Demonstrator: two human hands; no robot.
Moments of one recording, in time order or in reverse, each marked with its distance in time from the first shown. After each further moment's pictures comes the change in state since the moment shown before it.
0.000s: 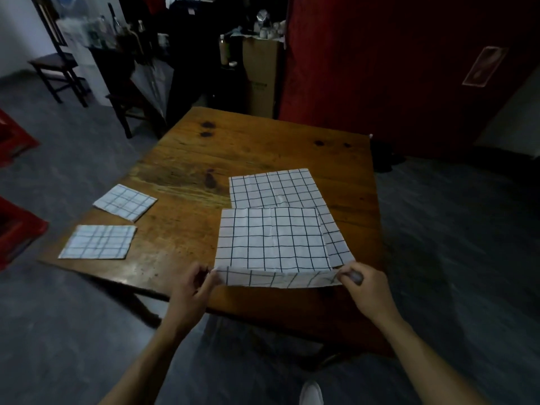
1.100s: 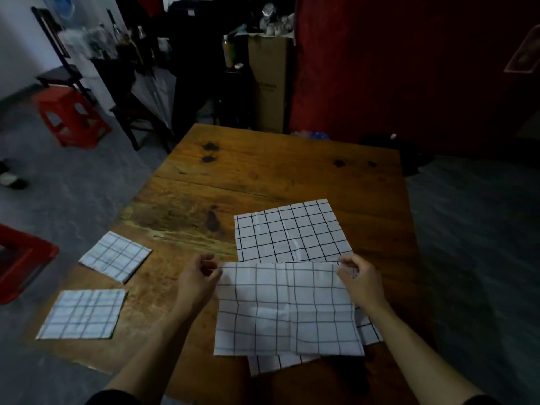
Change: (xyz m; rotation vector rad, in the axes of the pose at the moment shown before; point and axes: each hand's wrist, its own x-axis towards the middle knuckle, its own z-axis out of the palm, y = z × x) left_hand 0.236 -0.058 0.015 0.196 0.081 -0.378; right_hand 0.219 -0.003 0.050 0.135 0.041 0.191
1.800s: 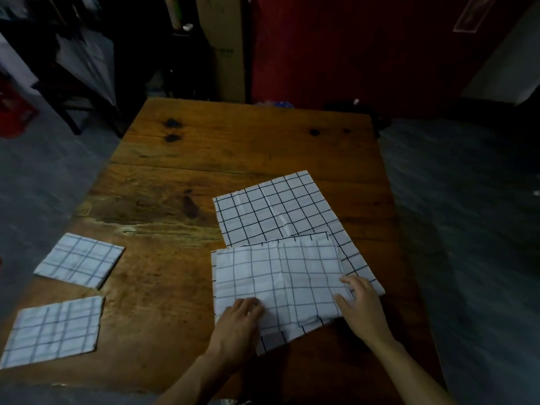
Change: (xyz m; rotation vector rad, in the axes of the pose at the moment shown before) left_hand -0.083 -0.049 0.054 0.665 -0.562 0.729; right_hand -0.104 0.045 0.029 -0.219 -0.001 0.139
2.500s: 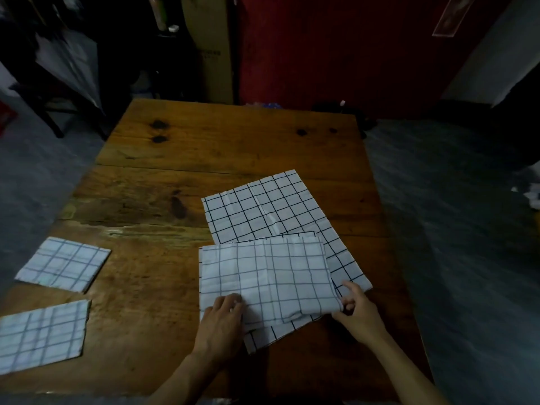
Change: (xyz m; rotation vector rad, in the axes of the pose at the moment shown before) left_hand -0.001 -0.007 0.003 0.105 -0.089 -0.151; right_hand -0.018 0.018 -0.013 0.141 -0.176 0.257
